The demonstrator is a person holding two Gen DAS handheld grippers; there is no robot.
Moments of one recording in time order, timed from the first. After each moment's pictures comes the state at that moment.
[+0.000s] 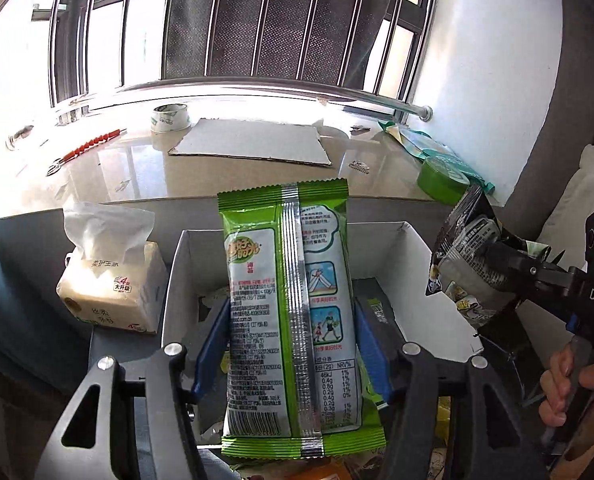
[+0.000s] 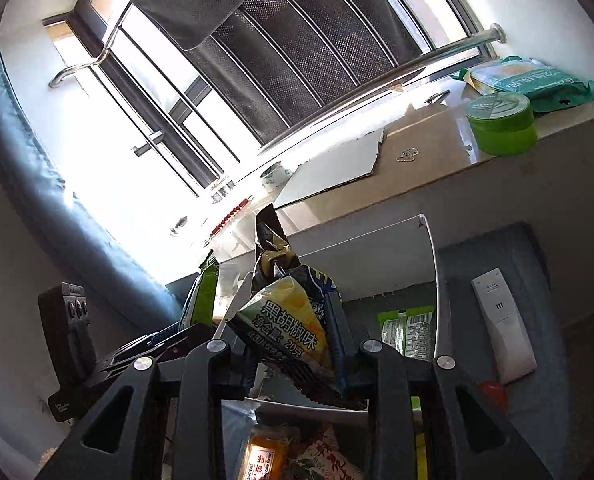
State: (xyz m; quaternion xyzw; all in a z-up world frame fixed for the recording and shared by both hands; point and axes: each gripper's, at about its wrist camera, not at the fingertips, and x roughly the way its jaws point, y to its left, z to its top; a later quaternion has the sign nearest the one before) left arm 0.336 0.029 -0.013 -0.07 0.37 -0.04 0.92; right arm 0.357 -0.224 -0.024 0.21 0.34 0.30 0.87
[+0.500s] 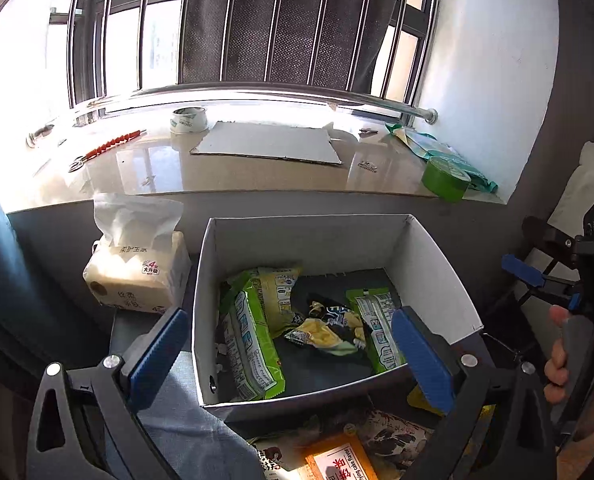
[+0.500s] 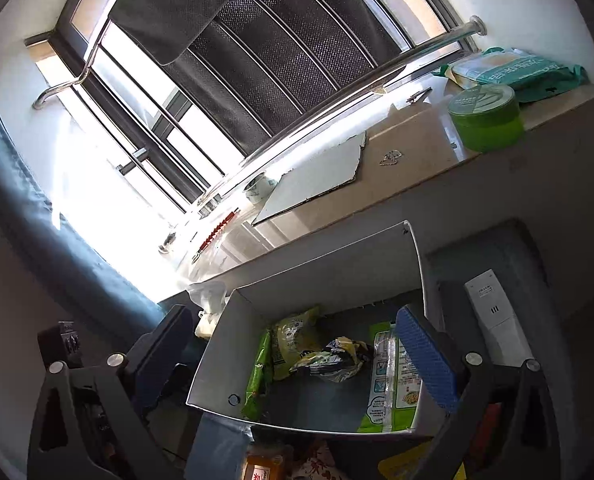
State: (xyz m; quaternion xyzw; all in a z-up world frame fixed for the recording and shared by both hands) left arm 0.277 0.037 0.001 -0.07 0.35 -0.04 0.93; right arm 0.353 -0.242 -0.024 0.24 0.33 0.30 0.86
